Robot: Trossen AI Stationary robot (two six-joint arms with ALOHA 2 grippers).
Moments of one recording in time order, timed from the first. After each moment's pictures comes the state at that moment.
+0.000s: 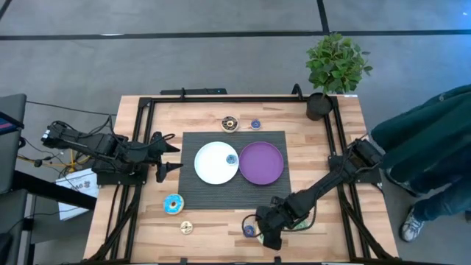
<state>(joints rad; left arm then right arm) -0.26 0.56 0.60 -0.59 -0.37 -0.45 0.60 1.88 1.29 -0.61 -0.03 0.84</state>
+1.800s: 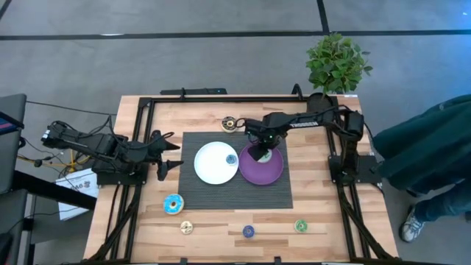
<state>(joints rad) -0.26 0.56 0.60 -0.58 -0.43 -0.46 -0.26 1.91 1.29 -0.90 -0.06 0.58</state>
